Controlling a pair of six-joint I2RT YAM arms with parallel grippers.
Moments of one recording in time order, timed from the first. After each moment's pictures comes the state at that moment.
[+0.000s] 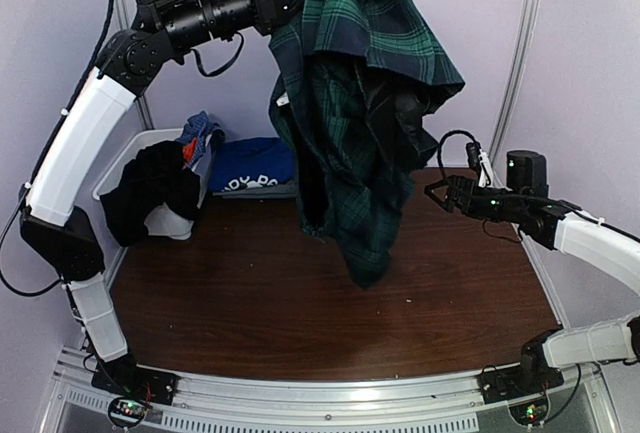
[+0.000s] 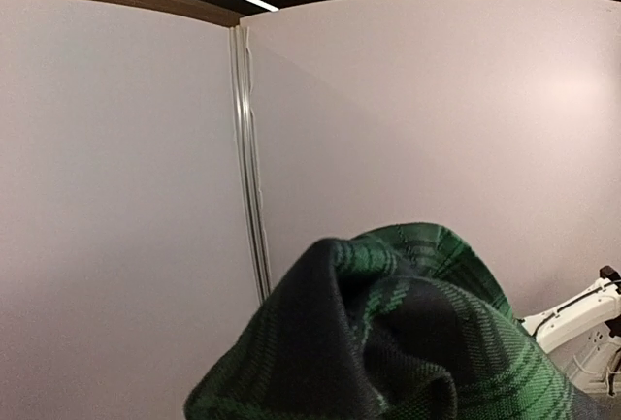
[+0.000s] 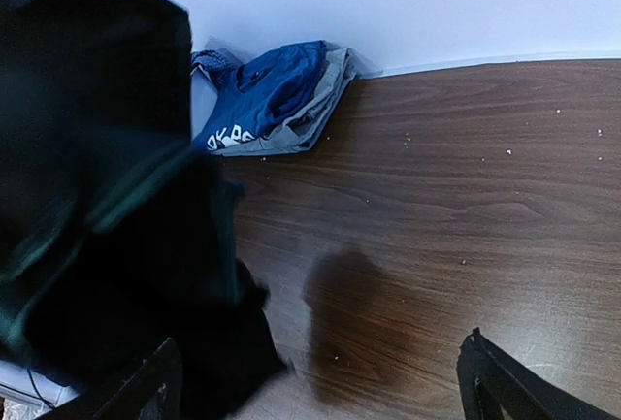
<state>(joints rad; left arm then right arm) -0.81 1.85 2.51 -0.45 0.38 0.00 0.27 1.13 0.77 -0.03 -0.46 0.45</state>
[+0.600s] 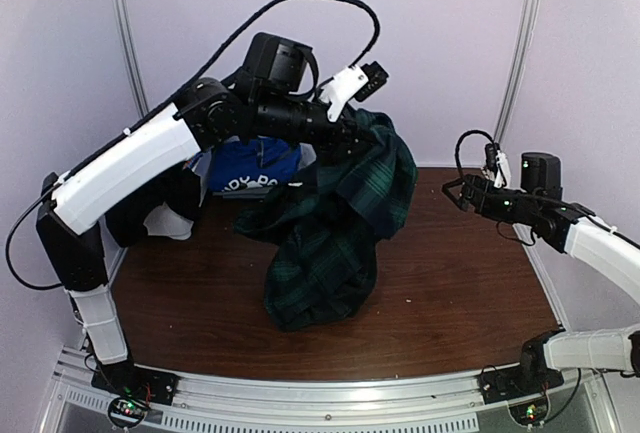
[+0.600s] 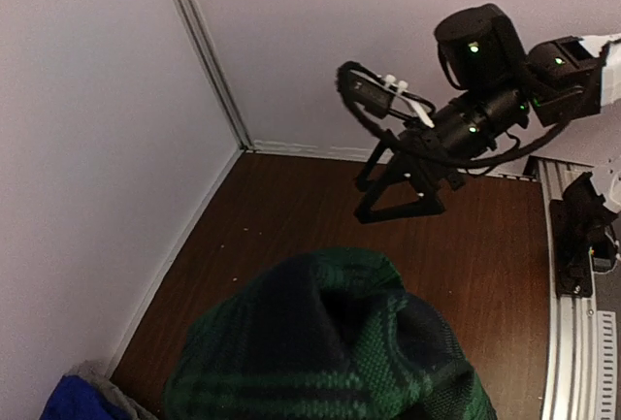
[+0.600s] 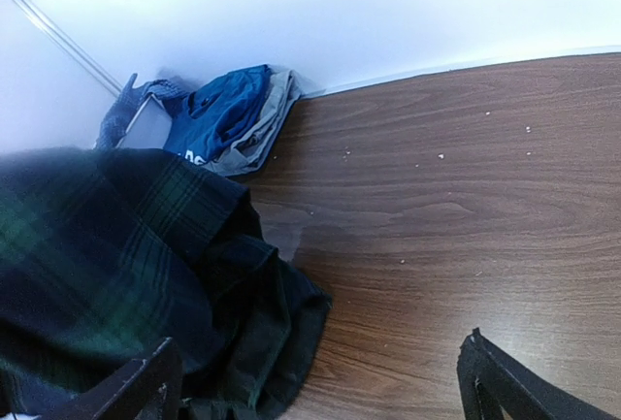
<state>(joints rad) -0.98 1.84 2.11 -0.64 0.14 0.25 0.20 1.05 0.76 -0.12 -0.38 0.44</state>
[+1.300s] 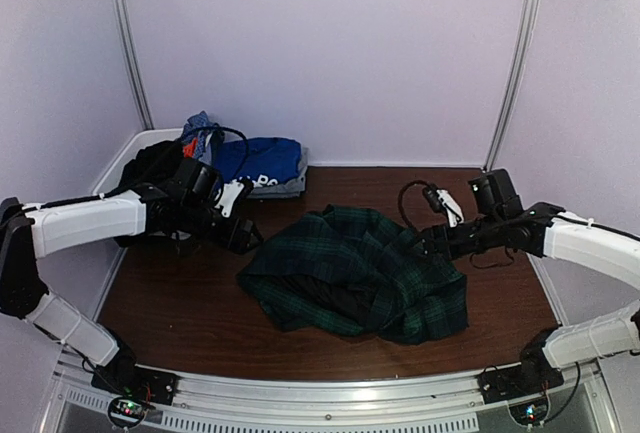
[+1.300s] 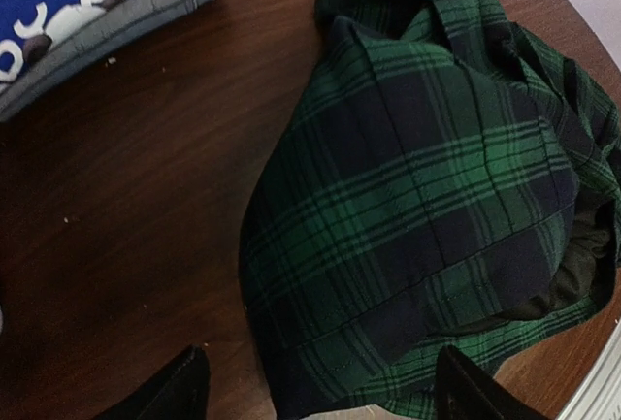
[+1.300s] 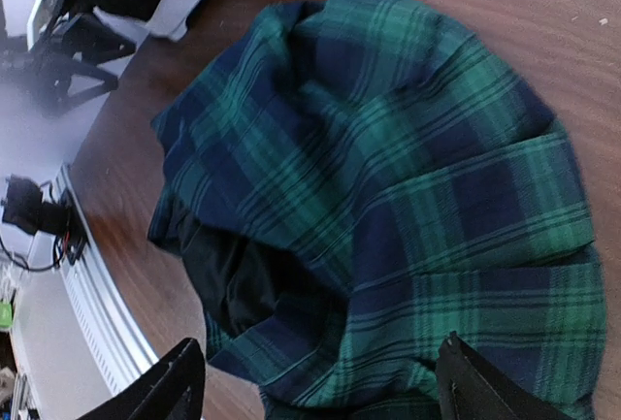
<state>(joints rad) -0.58 1.43 0.99 -0.40 0.17 -0.11 0.48 1.15 0.79 -0.36 -0.44 0.26</state>
